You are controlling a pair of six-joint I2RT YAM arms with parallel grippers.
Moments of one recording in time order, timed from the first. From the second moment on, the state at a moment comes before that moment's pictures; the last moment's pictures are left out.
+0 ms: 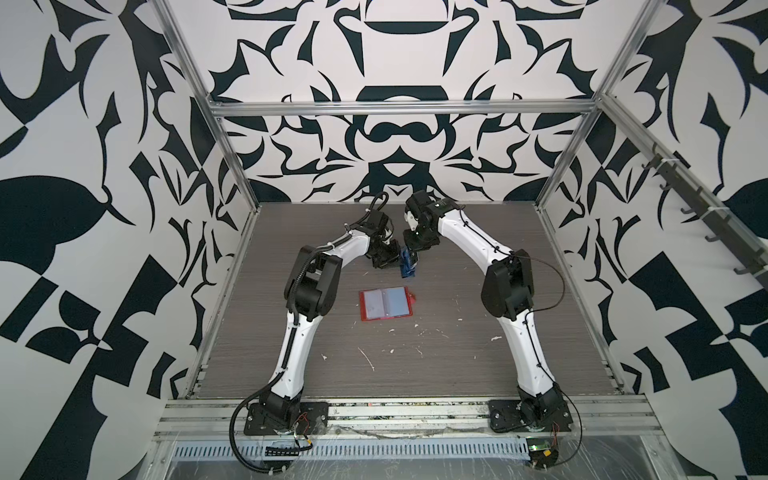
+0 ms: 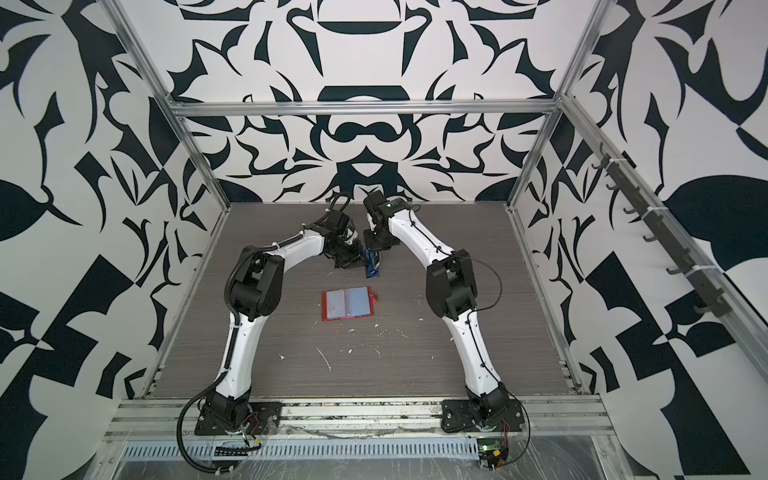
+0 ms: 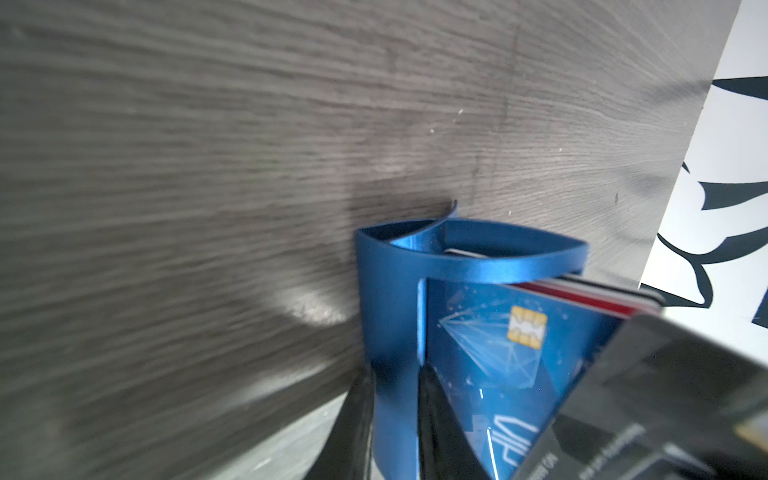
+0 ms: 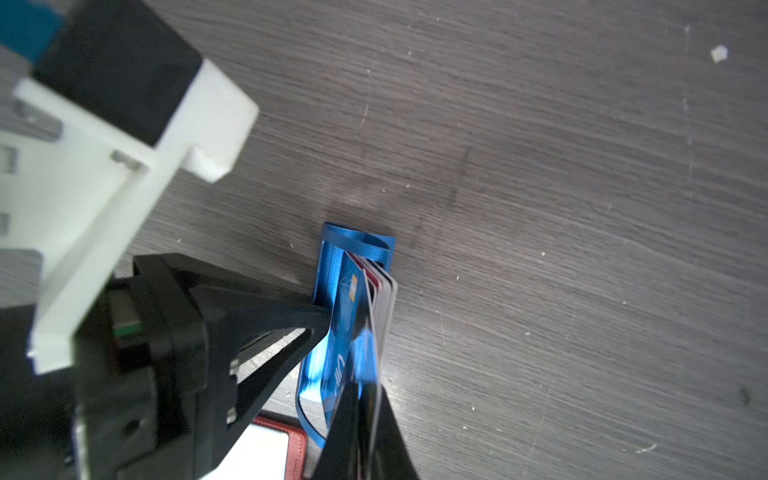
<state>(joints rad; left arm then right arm) -0.47 2.33 1.80 -0.58 0.51 -0.64 0.51 2.34 2.23 -1.09 -0.05 0.23</state>
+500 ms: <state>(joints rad) -0.47 2.32 1.79 -0.58 0.53 -0.62 0.48 2.12 1.97 -0.95 -0.14 0.26</state>
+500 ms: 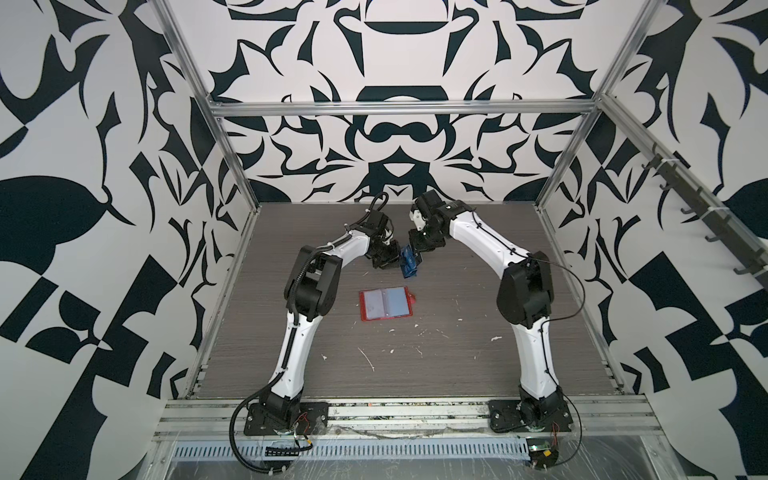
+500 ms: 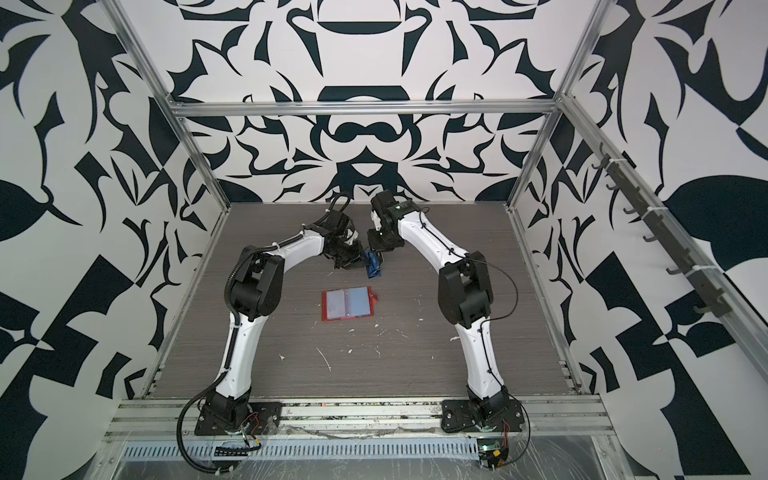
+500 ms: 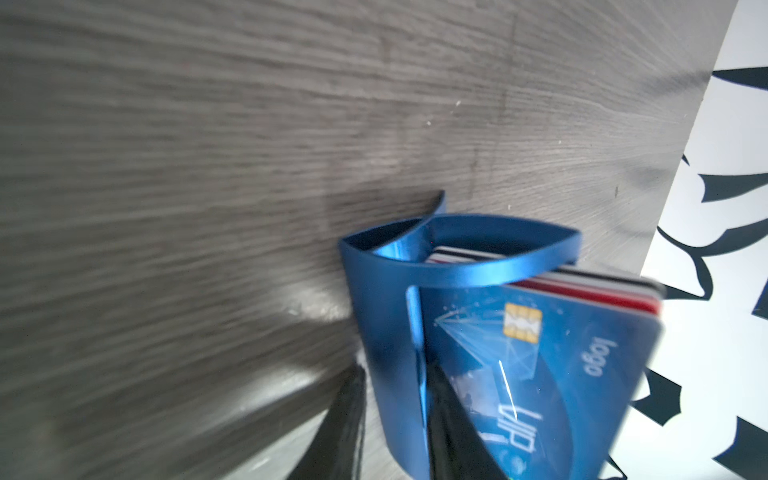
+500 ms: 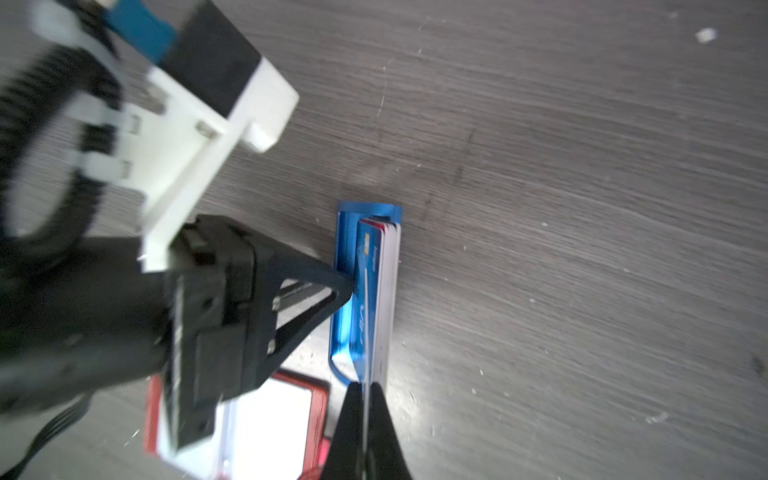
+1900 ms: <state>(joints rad) -0.44 1.59 0.91 -0.41 0.22 -0.58 0.61 1.84 1.21 -0.34 -0.49 0.45</state>
